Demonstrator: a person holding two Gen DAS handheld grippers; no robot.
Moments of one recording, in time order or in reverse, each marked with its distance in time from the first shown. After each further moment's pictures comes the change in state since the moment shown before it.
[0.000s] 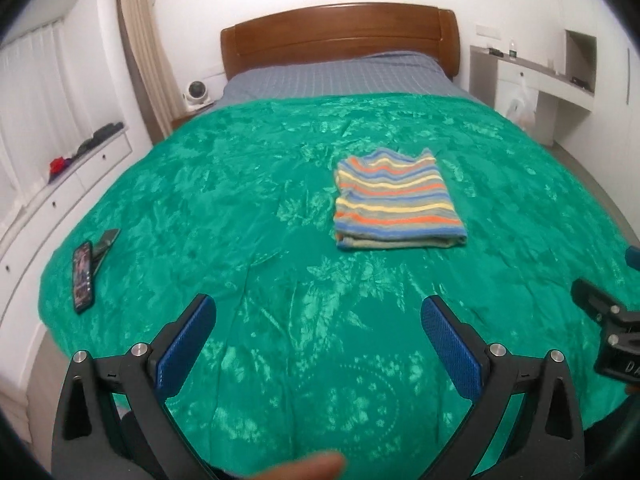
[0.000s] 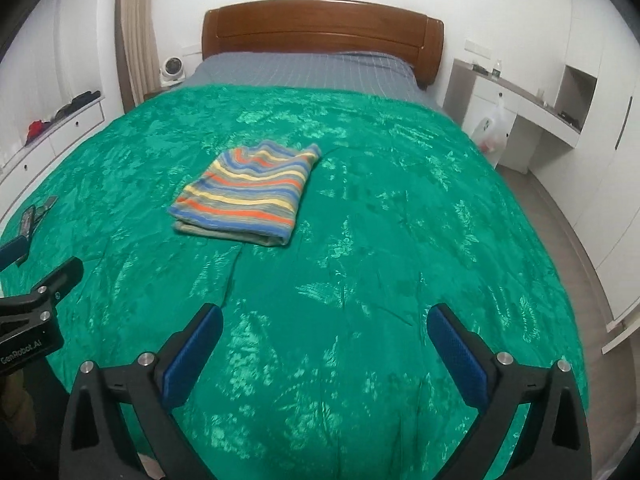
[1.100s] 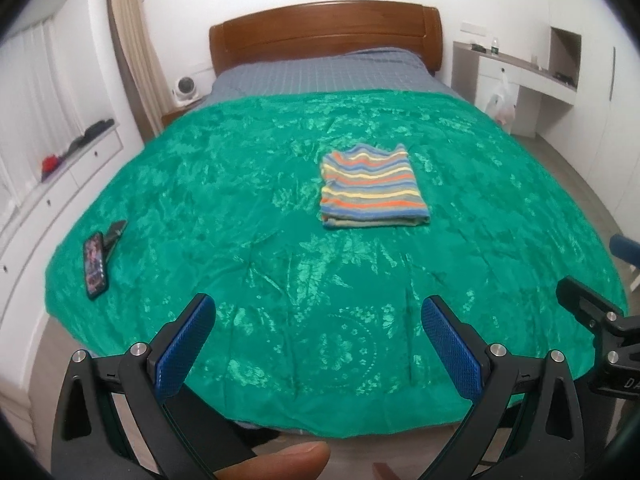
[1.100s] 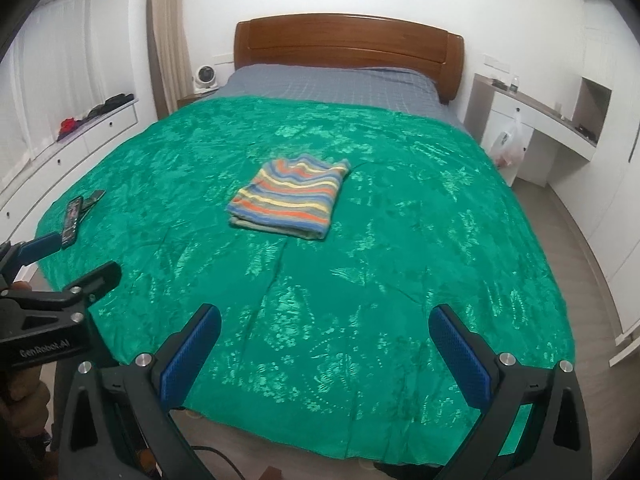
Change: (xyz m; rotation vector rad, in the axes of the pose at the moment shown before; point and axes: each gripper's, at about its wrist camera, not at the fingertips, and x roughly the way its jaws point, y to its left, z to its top) left arm -0.073 0.004 -0.013 0.019 0.033 -0.052; right arm -0.088 0.008 -0.016 -0.041 -0.035 0.105
